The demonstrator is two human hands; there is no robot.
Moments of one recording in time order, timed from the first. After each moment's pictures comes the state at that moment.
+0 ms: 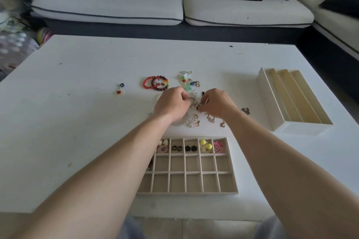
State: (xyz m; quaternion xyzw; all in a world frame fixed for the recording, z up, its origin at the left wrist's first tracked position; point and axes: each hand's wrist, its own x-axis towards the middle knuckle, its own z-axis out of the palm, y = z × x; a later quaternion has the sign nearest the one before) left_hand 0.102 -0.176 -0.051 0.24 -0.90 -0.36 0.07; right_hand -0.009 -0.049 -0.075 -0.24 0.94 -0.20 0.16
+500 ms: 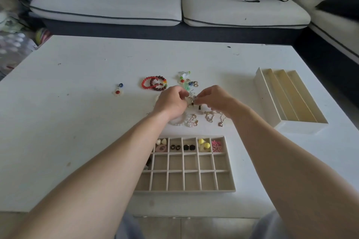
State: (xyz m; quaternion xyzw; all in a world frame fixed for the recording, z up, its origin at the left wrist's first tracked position) left_hand 0.100 -0.179 -0.052 0.23 -0.88 -0.41 0.05; right_hand -0.008 -0.047 -0.050 -0.20 0.87 -0.37 0.27
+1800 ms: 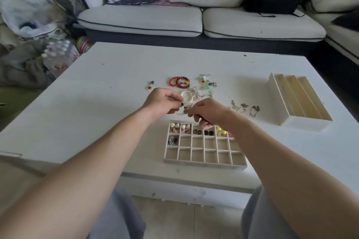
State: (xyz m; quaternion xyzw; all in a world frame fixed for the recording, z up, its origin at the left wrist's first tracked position) left_hand 0.231 -0.213 -0.003 0.27 -0.77 -0.57 0.08; right_hand 0.123 -0.059 -0.010 -0.22 0.78 -0.42 0.41
